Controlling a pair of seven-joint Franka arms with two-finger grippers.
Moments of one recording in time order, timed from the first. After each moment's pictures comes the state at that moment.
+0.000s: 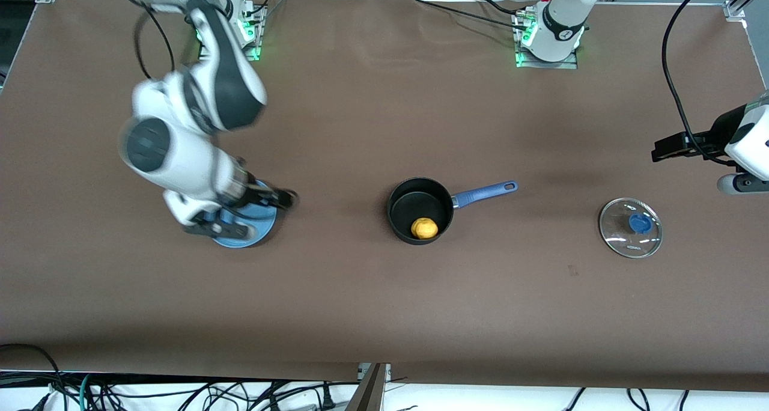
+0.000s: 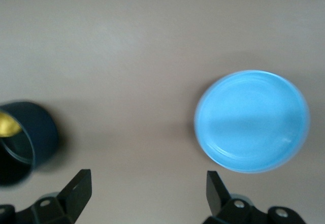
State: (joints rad) left arm -0.04 0.22 0.08 -1.41 -0.02 1.45 -0.03; right arm 0.56 0.42 -0.29 -1.44 0.25 1.80 0.31
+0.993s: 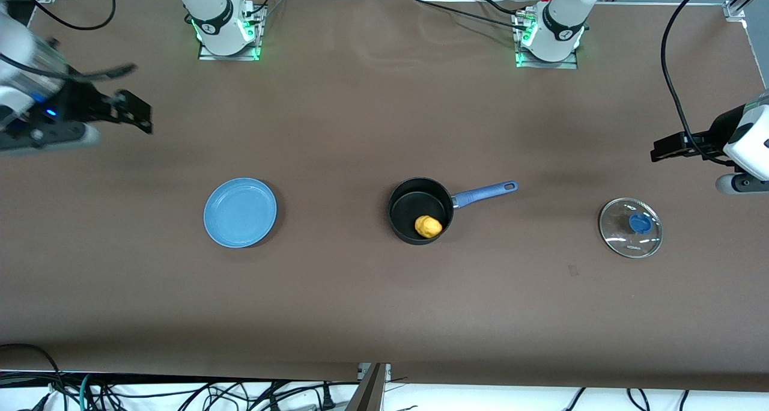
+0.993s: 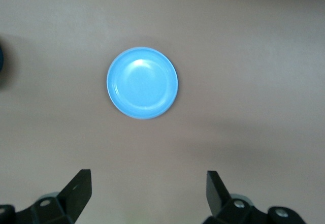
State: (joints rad) left arm -0.04 0.22 0.08 -1.41 -0.02 1.45 -0.03; right arm 0.12 0.06 -0.01 -1.50 0.00 1.50 -0.03
